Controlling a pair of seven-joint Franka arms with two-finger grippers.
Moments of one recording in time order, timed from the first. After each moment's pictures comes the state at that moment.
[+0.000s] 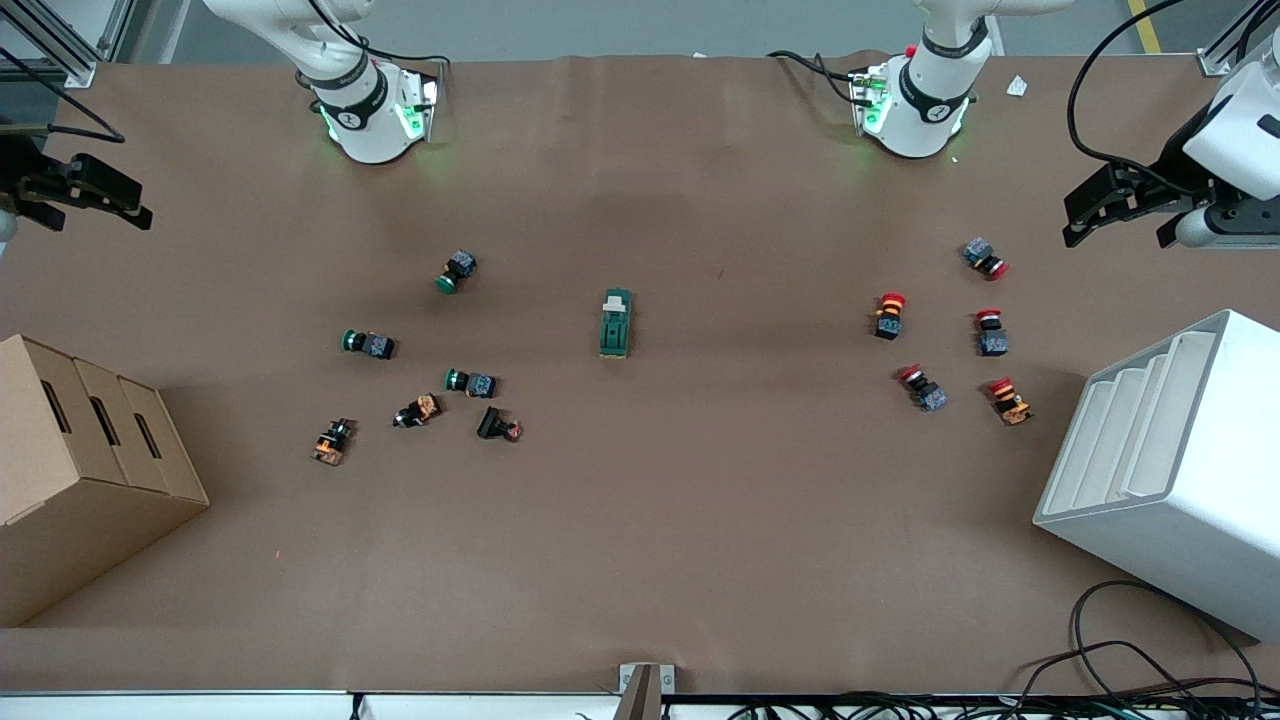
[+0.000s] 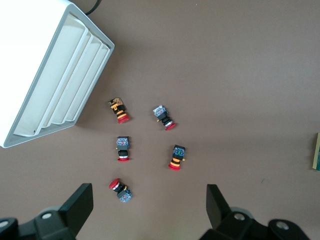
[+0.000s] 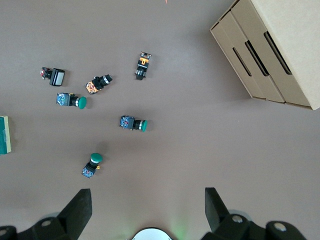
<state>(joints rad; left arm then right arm) -0.06 -0.07 -0.05 -1.61 0.00 1.56 -0.08 0.00 -0.12 -0.06 -1.67 -0.01 1.47 -0.06</state>
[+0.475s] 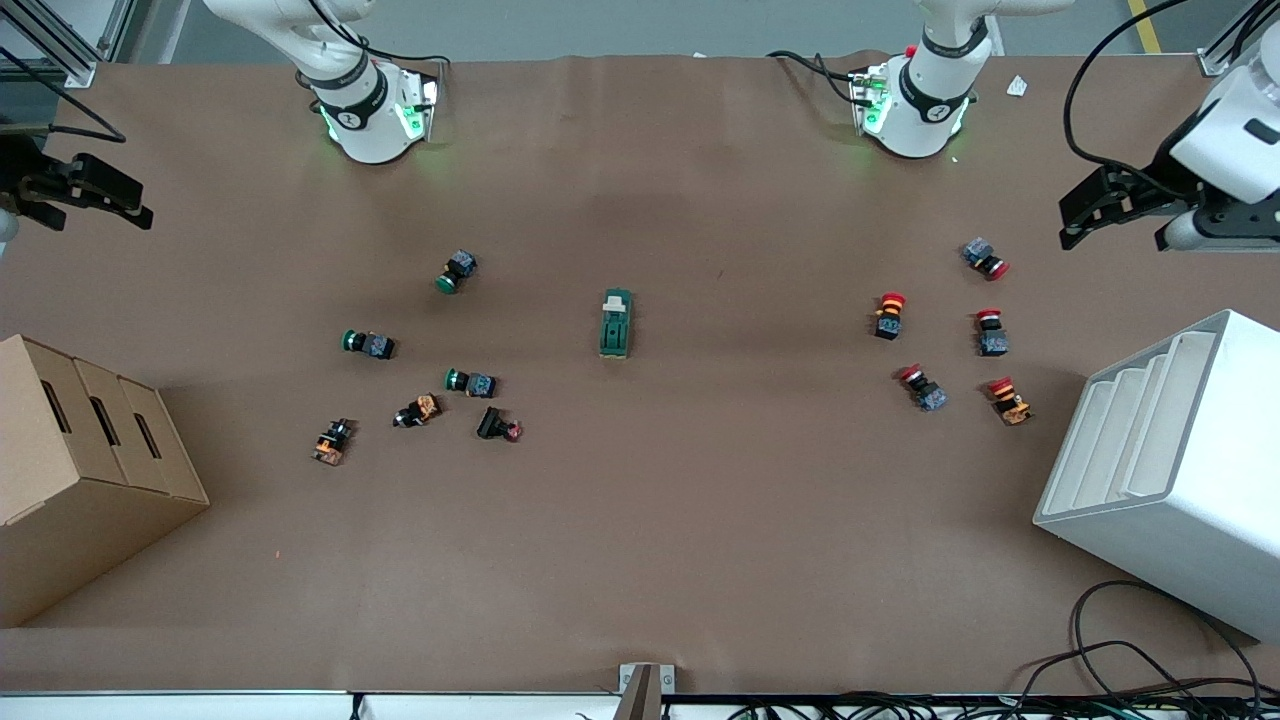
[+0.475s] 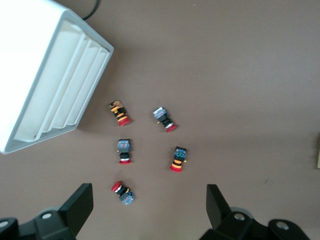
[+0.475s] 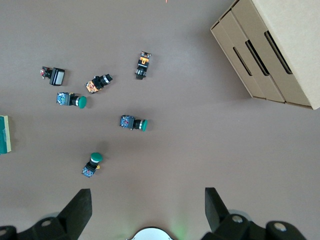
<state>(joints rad) -0.08 -0.04 -0.08 -1.58 0.02 1.56 -0.08 0.00 -0.12 -0.06 -1.67 -0.01 1.47 -0.06</state>
